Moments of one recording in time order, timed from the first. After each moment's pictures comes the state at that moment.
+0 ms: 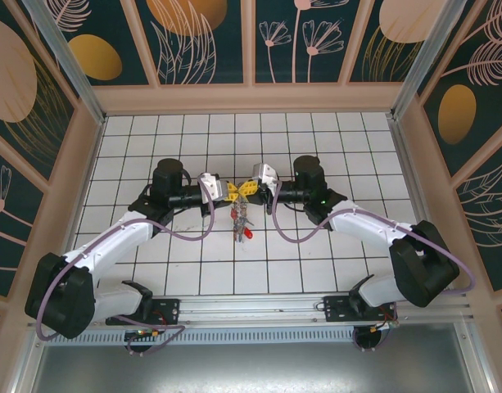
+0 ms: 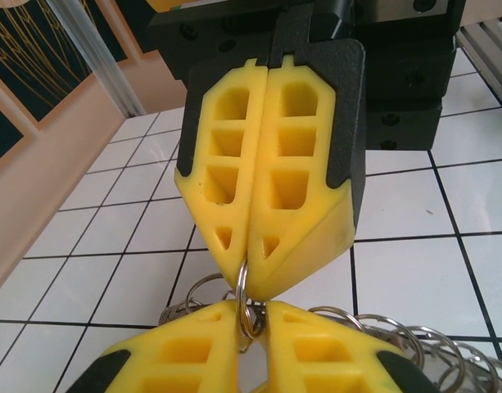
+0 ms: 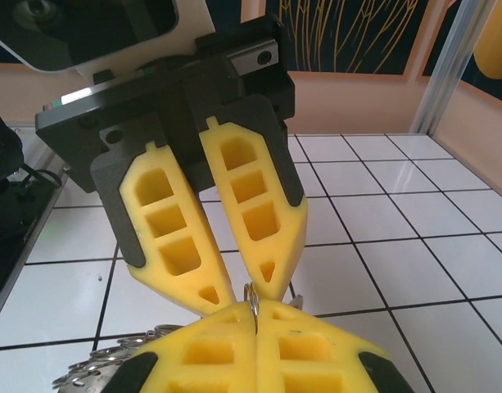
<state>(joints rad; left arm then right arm) -0.46 1.24 0.73 0.11 0.82 0.61 0.65 1.40 0.79 0.38 -0.78 -0.29</state>
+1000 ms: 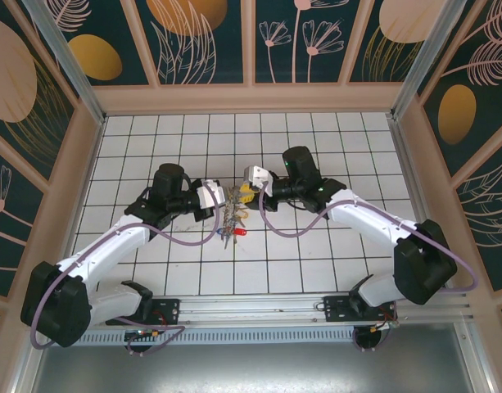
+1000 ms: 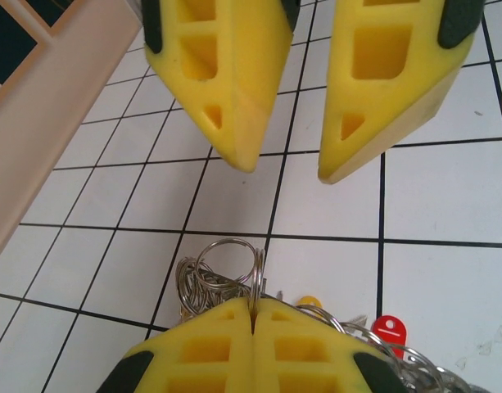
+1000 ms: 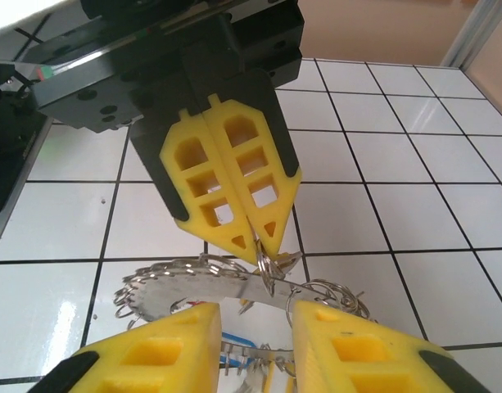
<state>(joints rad) -0.47 1.18 0.73 -0.11 0.59 0.74 0.68 1.43 0.98 -0.11 -0.70 -0.55</state>
